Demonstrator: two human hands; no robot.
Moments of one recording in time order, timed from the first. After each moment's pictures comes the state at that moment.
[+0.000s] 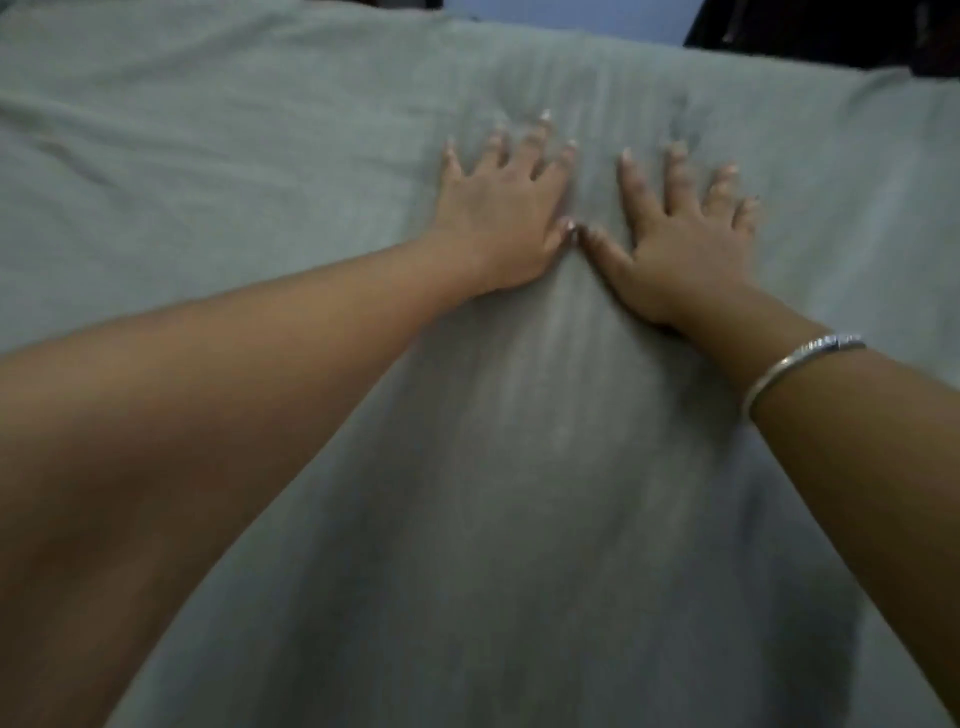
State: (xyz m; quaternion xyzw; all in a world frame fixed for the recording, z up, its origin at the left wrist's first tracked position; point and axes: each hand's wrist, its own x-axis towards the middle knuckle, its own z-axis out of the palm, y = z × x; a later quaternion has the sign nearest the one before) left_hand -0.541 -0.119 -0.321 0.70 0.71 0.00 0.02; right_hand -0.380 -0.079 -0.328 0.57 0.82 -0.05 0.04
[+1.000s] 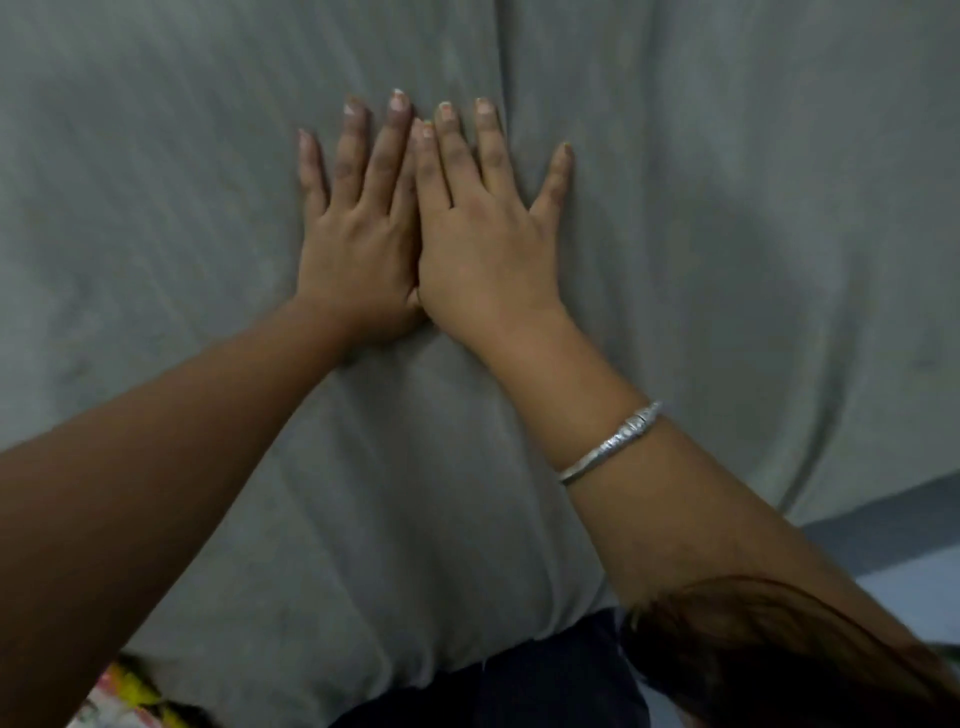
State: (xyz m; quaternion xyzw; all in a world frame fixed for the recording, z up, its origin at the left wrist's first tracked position) left_hand -0.499 -0.441 -0.341 0.88 0.46 -0.07 0.07; right_hand -0.383 -0.471 -0.307 0.71 0.68 -0.19 0.03
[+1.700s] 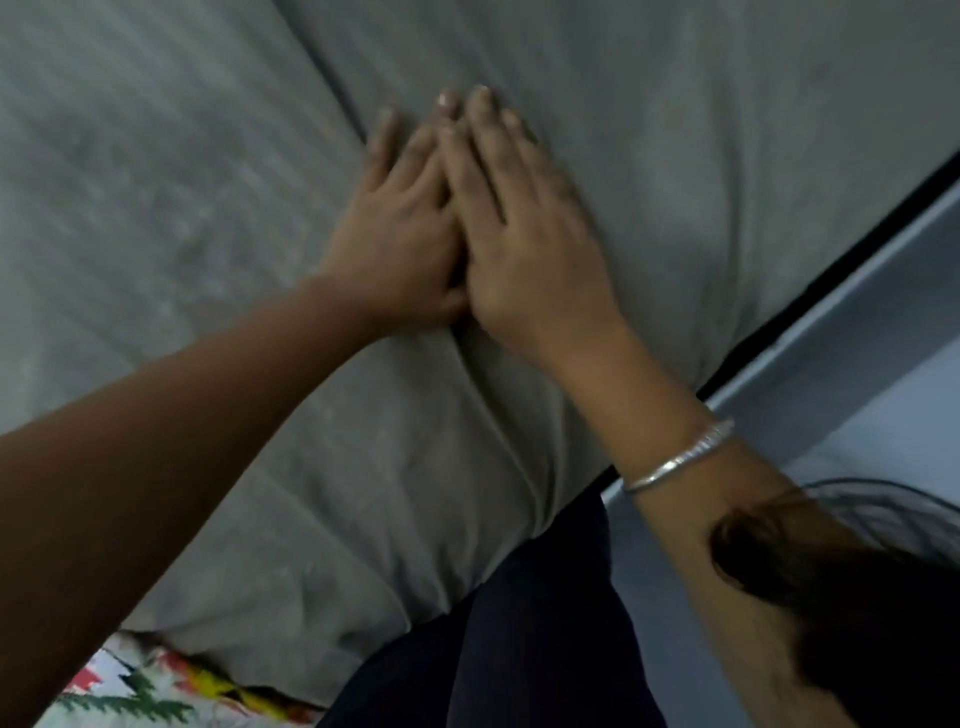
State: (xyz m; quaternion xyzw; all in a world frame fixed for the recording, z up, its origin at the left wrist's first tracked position) left_hand -0.425 -0.512 -0.325 0.99 0.14 -0.05 0.09; right_hand -0.331 -0.609 -0.322 0.79 0.58 -0.10 -0.19
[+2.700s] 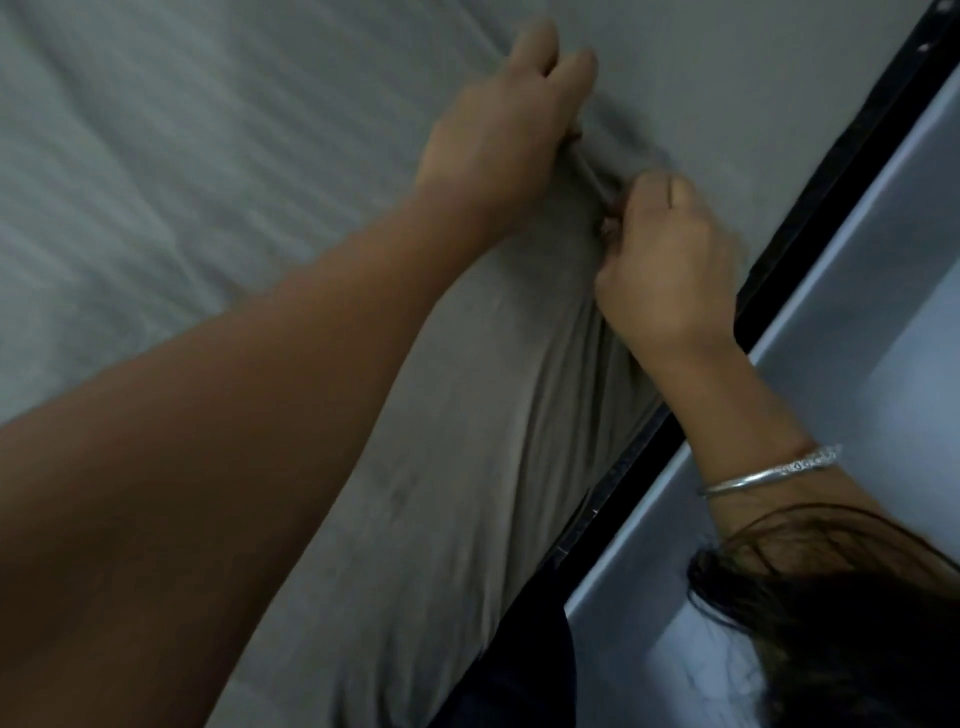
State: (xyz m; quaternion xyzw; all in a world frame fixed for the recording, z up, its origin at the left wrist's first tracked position) left_hand -0.215 -0.512 -0.287 0.97 0.20 0.01 0.13; right_hand -0.169 -0.657 -0.311 0.91 0.39 -0.03 -0.12
